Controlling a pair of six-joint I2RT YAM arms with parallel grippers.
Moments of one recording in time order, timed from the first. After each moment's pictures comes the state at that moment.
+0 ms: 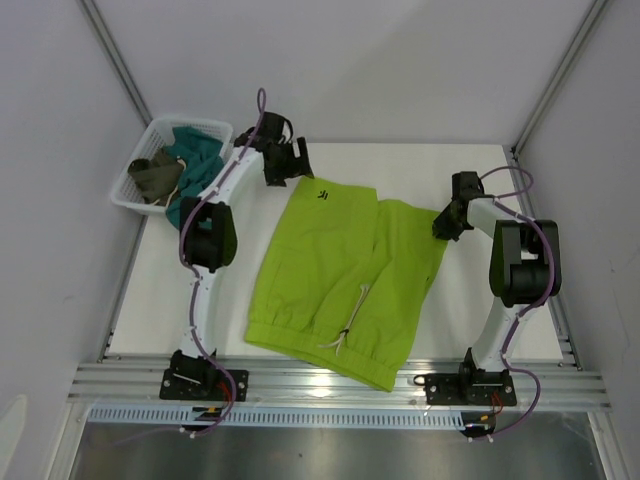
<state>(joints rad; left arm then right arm) -0.26 2.37 2.21 -0.76 0.18 -0.46 0.01 1.91 1.23 -0.41 0.04 0.73</state>
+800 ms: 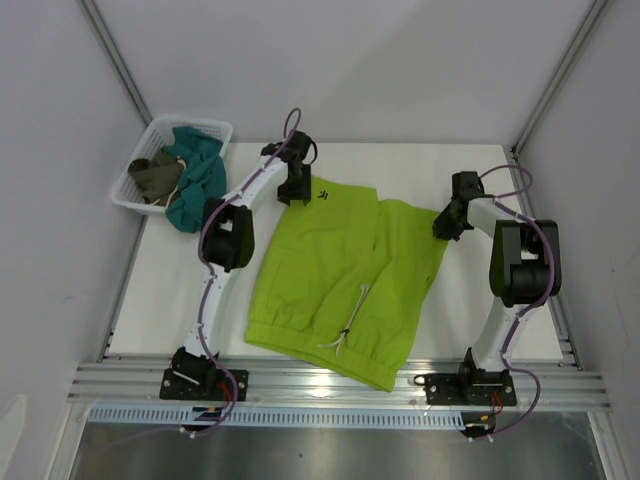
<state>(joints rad) -0.37 2.50 2.28 -0.94 -0.11 -0.36 0.01 1.91 1.24 -0.41 0.04 0.70</state>
